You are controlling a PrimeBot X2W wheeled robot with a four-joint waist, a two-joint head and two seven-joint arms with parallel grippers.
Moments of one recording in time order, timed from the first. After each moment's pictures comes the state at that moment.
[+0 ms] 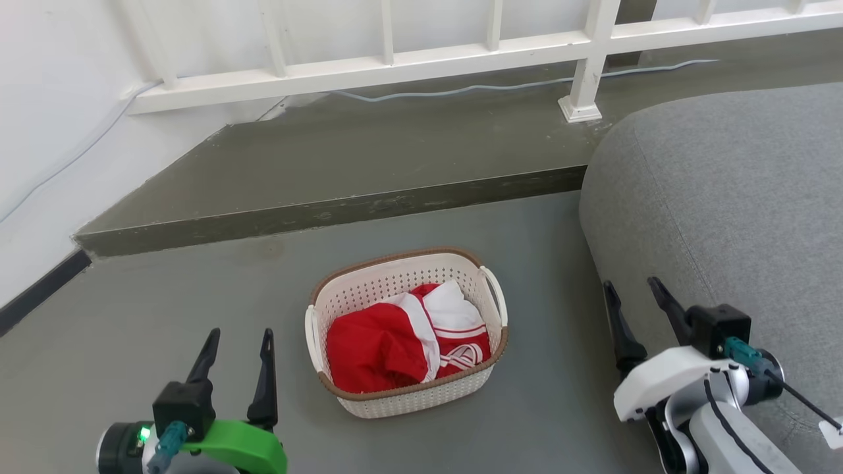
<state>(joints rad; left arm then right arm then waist) 0.00 0.11 -0.27 0.21 -0.28 0.07 -0.26 -0.10 -0.18 0.38 0.34 0.38 -0.12 -0.25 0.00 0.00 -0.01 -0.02</state>
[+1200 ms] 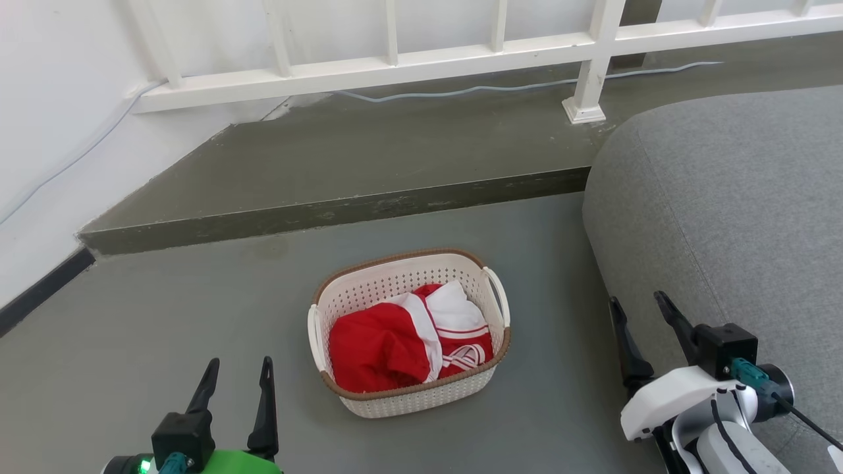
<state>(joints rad) 0.09 0.10 -0.26 0.15 -0.28 0.09 -0.26 -0.02 -0.19 0.36 0.27 0.33 -0.12 -0.25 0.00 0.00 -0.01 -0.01</state>
